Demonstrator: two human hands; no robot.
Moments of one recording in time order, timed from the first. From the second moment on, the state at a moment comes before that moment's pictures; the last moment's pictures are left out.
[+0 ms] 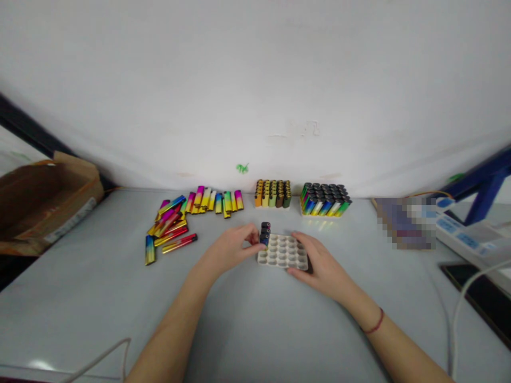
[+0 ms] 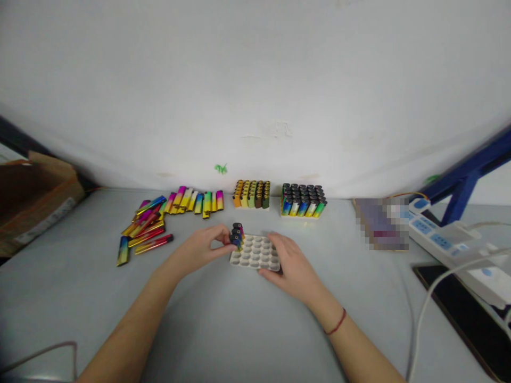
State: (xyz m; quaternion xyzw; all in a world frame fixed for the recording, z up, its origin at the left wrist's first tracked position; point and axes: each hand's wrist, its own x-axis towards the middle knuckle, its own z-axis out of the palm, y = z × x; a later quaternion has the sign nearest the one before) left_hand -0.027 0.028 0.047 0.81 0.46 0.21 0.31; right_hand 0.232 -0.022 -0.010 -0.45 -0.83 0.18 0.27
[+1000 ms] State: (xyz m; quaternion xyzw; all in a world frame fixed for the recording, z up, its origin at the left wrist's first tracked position) left_hand -0.059 0.061 0.003 0.74 0.64 0.21 0.00; right_hand 0.228 -0.022 -0.013 -0.45 -0.83 0.17 0.28
